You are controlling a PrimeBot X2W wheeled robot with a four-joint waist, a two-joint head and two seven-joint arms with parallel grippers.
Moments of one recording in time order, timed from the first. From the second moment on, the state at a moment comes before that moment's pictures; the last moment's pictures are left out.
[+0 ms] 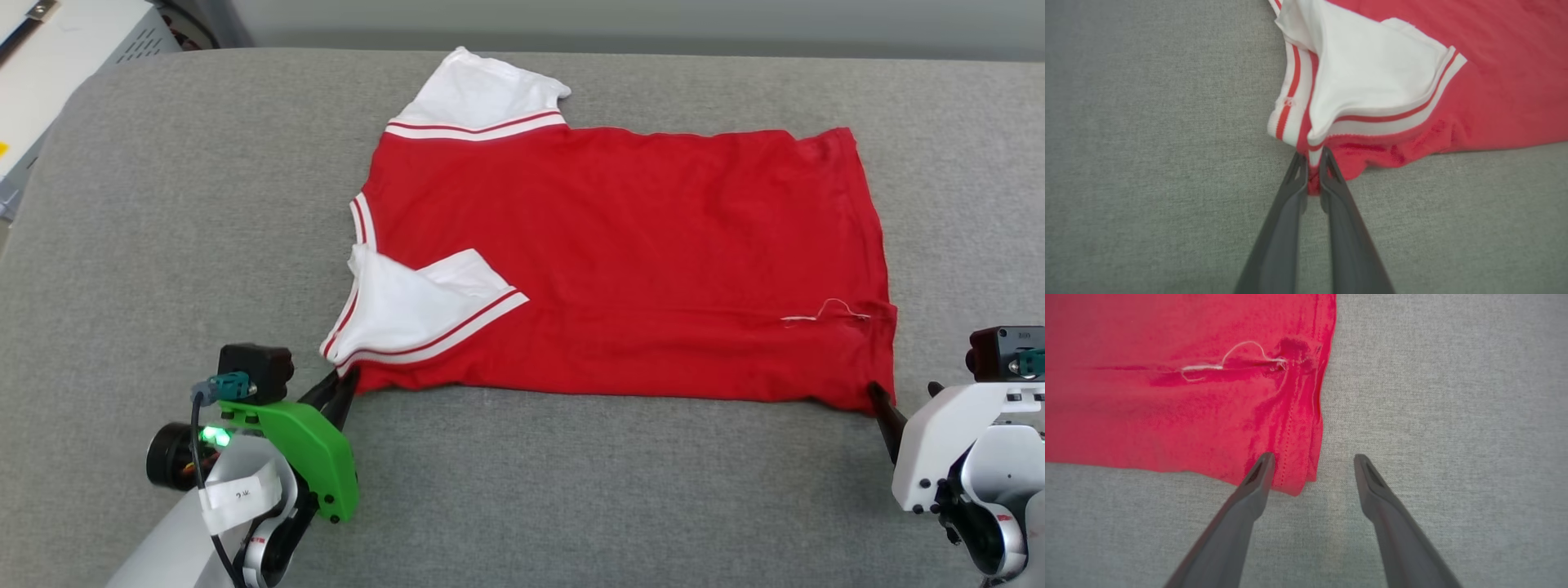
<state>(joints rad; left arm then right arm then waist) -0.29 0.48 -0.52 0.23 -0.70 0.03 0.11 -0.11 -0.14 -0.14 -0.01 0.20 0.13 0.59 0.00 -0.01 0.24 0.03</state>
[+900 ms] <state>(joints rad) -0.24 0.55 -0.54 0.06 -0.65 0.09 0.16 -0.19 -0.10 -0.20 0.17 0.12 0.13 0.59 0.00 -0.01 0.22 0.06</state>
